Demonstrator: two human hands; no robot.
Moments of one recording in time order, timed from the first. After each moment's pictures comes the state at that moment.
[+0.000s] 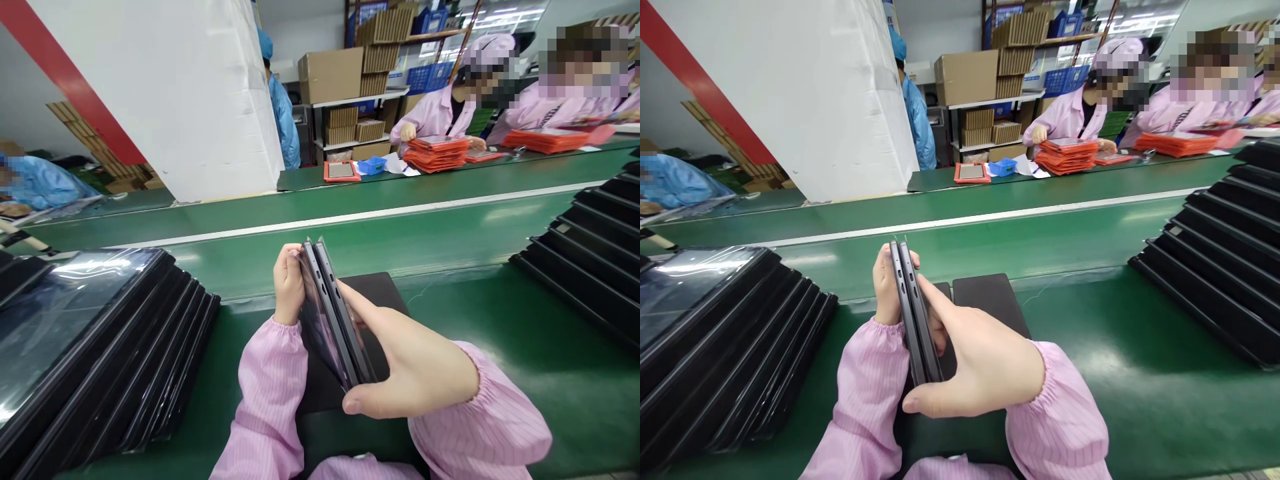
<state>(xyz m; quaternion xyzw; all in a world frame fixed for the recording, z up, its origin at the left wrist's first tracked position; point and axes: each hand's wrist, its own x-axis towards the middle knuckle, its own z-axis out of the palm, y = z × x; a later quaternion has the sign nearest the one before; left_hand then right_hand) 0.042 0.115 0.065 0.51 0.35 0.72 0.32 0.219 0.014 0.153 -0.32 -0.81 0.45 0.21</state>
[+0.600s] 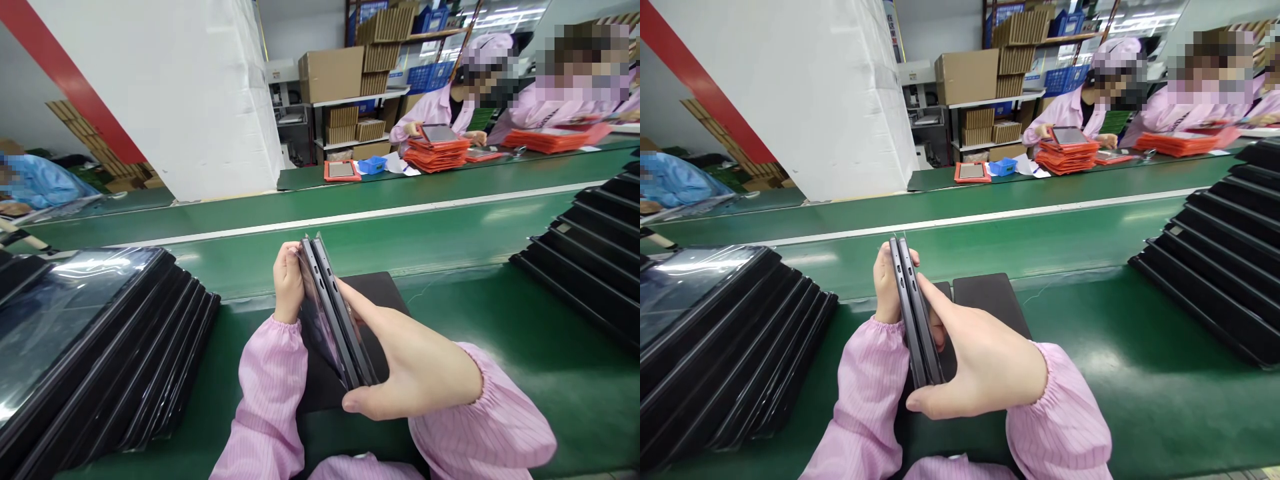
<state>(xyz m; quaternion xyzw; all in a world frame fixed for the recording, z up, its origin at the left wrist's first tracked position) 0.042 0.114 0.068 0.50 0.36 0.72 0.32 0.218 0.012 0.154 -0.34 -0.82 0.42 0.19</state>
